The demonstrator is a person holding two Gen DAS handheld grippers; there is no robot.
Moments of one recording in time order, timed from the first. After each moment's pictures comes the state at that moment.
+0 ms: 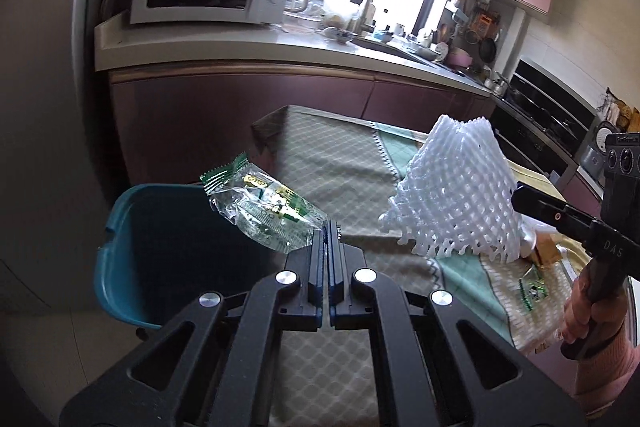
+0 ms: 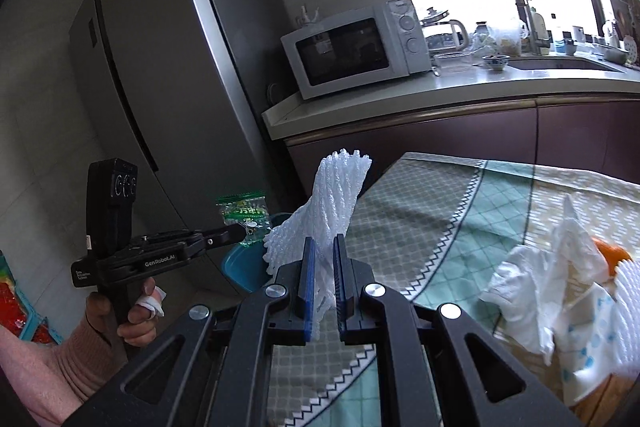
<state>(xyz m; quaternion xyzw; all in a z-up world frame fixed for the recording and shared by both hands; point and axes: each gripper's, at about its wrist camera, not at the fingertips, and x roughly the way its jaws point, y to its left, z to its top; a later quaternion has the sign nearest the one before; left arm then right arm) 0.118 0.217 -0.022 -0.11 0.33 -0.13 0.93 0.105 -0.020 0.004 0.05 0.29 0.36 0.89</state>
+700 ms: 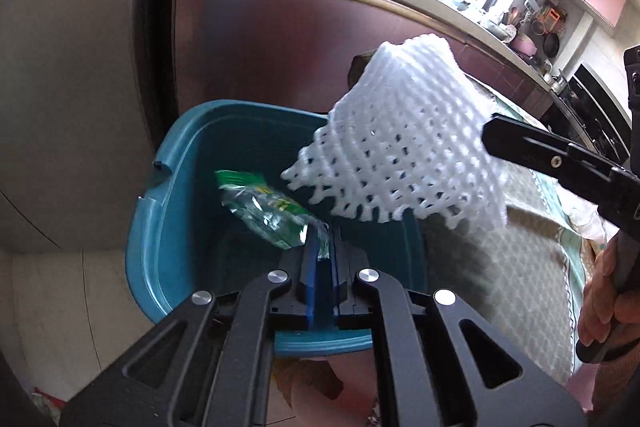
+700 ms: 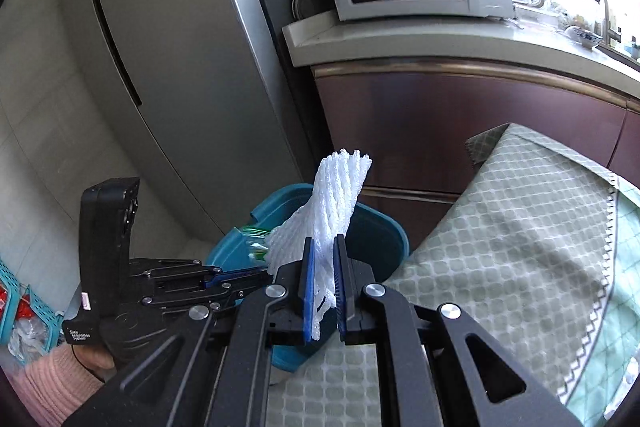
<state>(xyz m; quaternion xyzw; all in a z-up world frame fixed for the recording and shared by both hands) 0.203 0.323 -0.129 -0.15 0.43 -0.05 0.89 0.186 0.164 -0.049 -0.04 0.39 0.37 0.84</state>
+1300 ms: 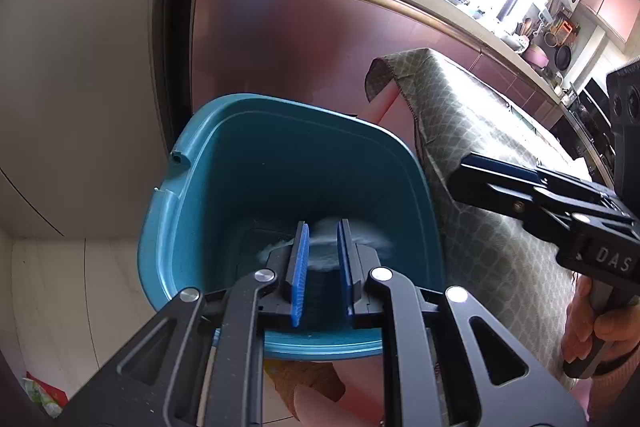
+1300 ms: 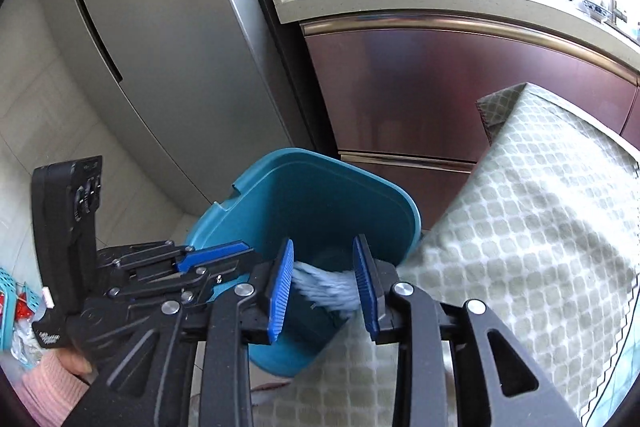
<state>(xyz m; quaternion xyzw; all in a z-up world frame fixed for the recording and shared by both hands) 0.187 0.317 -0.144 -0.16 0.42 -0.03 0.89 0.193 0.162 -0.060 -0.04 0.44 0.36 0.82</state>
